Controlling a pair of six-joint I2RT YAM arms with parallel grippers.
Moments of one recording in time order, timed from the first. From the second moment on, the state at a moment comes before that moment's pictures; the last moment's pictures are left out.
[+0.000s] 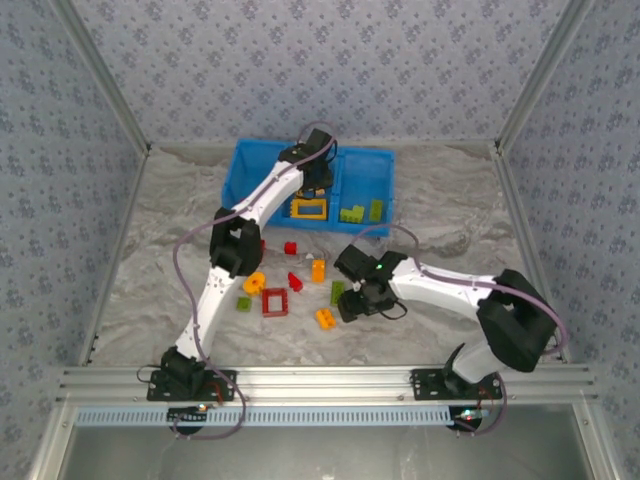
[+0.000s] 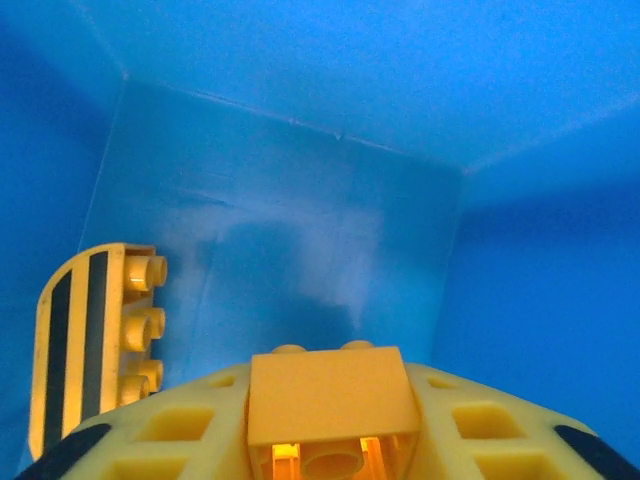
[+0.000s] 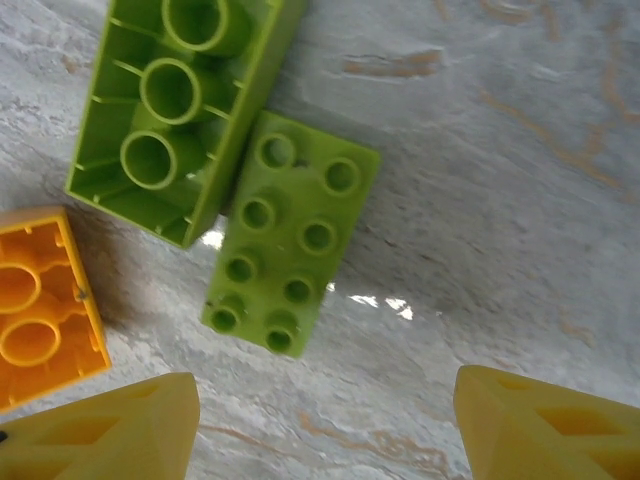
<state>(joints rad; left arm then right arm) -0.55 2.61 2.53 -0.93 -0.15 -0.65 0.89 1.51 0.90 -0.78 -0.02 0.52</state>
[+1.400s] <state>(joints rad) -0.41 1.49 1.64 -1.03 -0.09 -0.72 0.76 1.49 1.25 -0.98 0.20 0.62</state>
